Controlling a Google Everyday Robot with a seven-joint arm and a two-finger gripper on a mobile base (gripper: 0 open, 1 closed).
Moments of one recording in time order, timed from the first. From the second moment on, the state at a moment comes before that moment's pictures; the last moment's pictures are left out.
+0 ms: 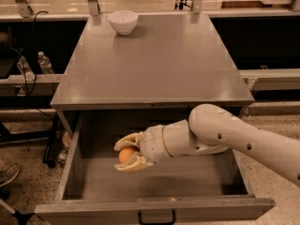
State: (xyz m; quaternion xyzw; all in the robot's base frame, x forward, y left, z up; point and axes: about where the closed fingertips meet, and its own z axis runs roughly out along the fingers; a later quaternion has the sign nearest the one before) arm 0.430 0.079 0.727 -0.68 0.53 0.29 0.42
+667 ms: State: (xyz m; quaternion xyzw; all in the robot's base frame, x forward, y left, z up) arm 0.441 0.063 0.852 -0.72 0.46 0.17 0.49
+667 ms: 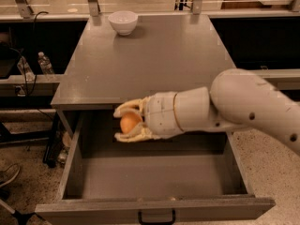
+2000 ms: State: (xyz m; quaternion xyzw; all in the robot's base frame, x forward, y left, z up) arm 0.622 0.053 0.910 -0.66 0.53 0.13 0.52
